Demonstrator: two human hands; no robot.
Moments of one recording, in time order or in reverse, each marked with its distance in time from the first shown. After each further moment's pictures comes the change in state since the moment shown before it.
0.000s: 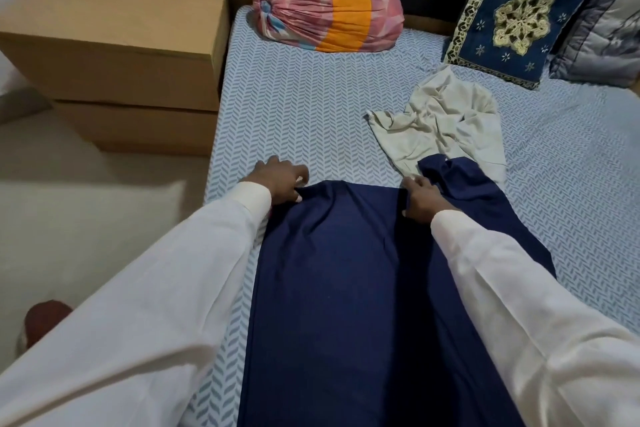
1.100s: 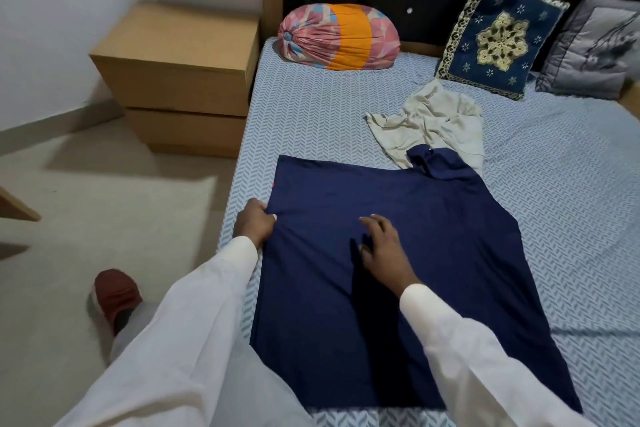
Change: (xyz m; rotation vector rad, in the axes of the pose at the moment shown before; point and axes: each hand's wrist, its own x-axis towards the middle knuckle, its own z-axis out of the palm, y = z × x) left_hand -0.175 0.021 0.104 -0.898 0.400 -0.569; right_hand -0.207 -0.046 0.110 0.532 0.306 -0.337
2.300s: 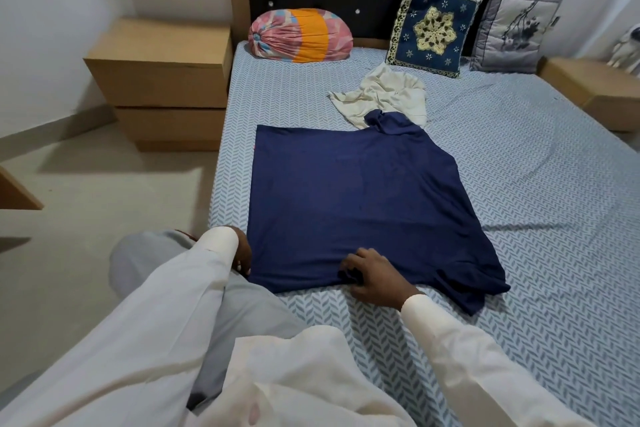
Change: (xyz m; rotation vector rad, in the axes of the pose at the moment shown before) left_hand -0.204 -0.049 -0.034 1.093 -0.612 -0.115; right_hand -0.233 0.022 0.013 -0.297 -0.259 -0.180
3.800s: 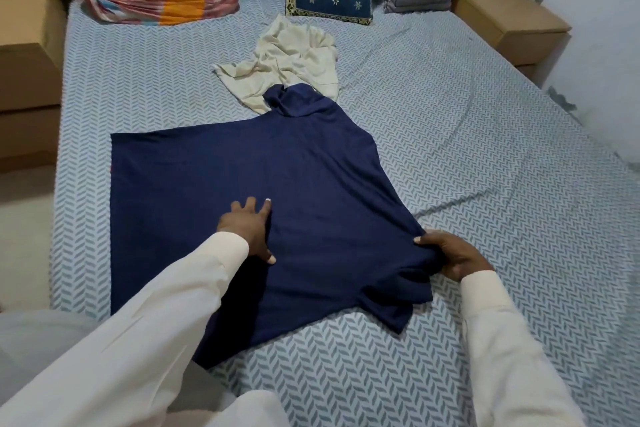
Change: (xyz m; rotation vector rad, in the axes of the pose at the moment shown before) left_hand 0.075 0.241 -0.061 0.364 0.447 0.405; right_hand -0.089 0.267 -0.103 1.482 0.358 0.994
